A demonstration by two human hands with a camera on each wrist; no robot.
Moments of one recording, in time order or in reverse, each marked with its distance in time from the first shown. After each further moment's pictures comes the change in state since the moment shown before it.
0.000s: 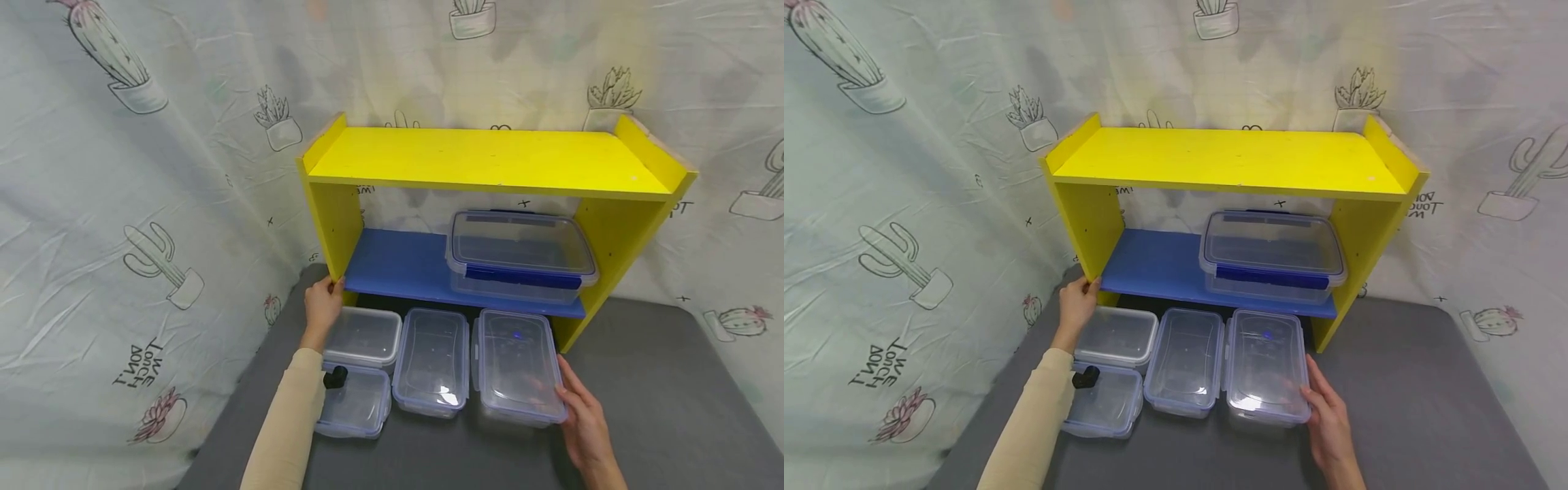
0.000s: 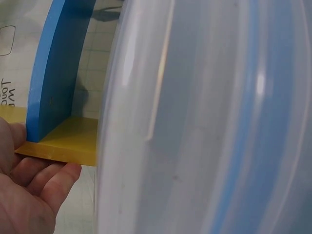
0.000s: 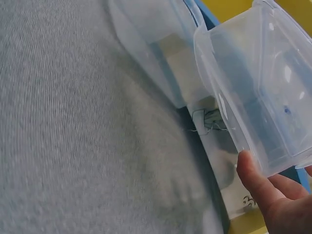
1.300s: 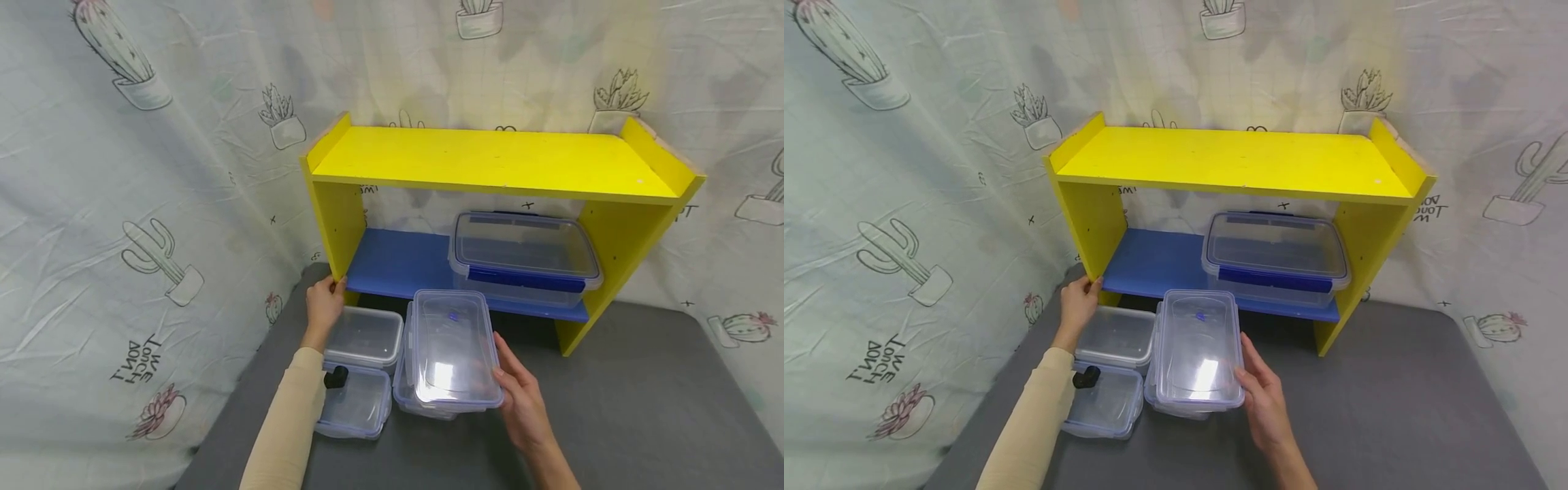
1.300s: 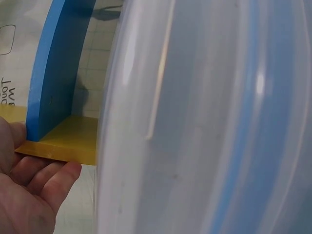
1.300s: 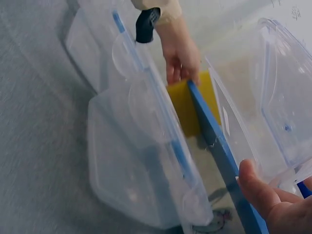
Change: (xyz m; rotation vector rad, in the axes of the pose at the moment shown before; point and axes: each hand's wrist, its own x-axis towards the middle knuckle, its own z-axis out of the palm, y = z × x) left_hand -0.001 0.000 -0.001 -0.026 0.004 0.027; right_hand 0.027 0.003 0.102 -0.184 -0.043 0.147
